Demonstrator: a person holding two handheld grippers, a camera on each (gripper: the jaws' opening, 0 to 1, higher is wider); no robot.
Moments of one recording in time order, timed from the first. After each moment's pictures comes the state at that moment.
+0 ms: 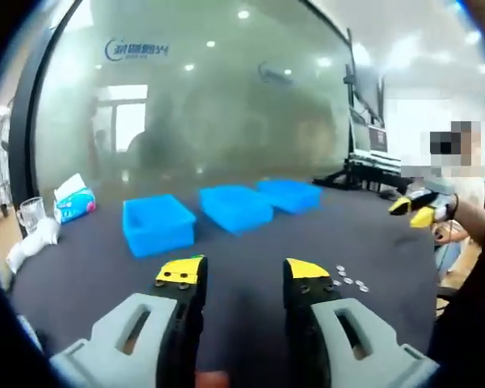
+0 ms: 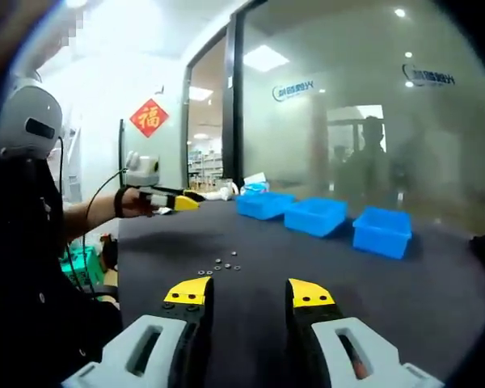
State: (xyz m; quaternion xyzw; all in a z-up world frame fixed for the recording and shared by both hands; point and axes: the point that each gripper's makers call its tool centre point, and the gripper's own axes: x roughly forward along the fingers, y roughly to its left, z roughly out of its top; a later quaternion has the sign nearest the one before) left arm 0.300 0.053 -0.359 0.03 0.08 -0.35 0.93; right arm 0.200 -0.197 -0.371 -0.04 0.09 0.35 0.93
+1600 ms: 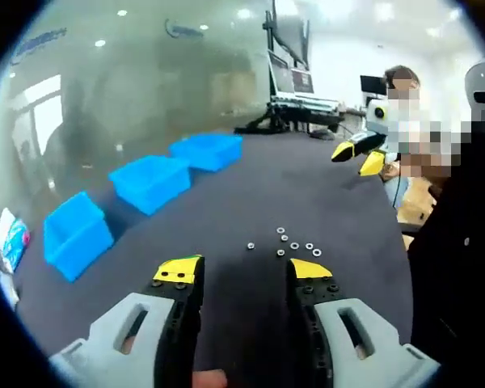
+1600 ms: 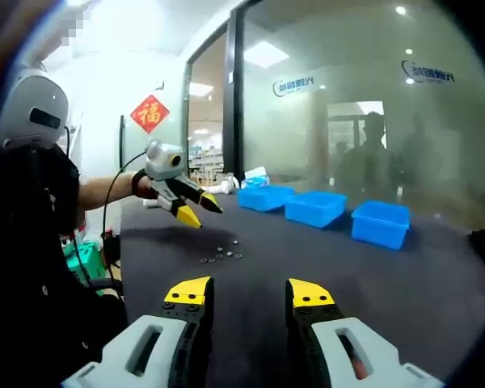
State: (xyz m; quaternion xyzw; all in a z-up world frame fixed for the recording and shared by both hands) left arm 0.289 -0.028 -0.396 0.17 0.18 -0.54 0.80; right arm 0.189 -0.203 -0.381 -0.04 0.10 0.35 0.93
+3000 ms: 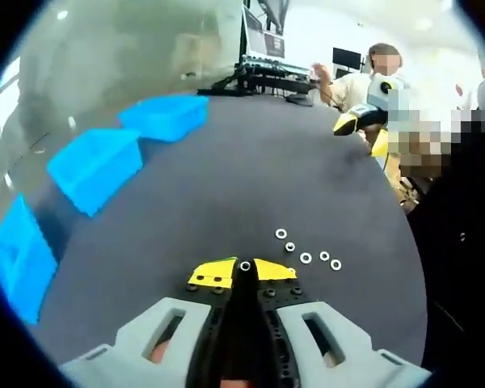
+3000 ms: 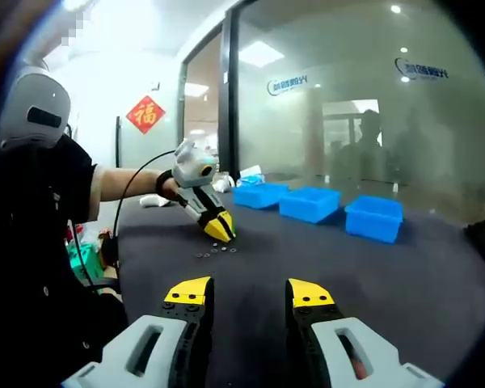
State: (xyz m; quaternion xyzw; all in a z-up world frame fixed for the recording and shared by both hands) left arm 0.293 -0.076 -0.438 0.19 0.27 -0.60 0.73; right arm 0.186 -0.214 -0.387 -0.04 0.10 0.34 0.93
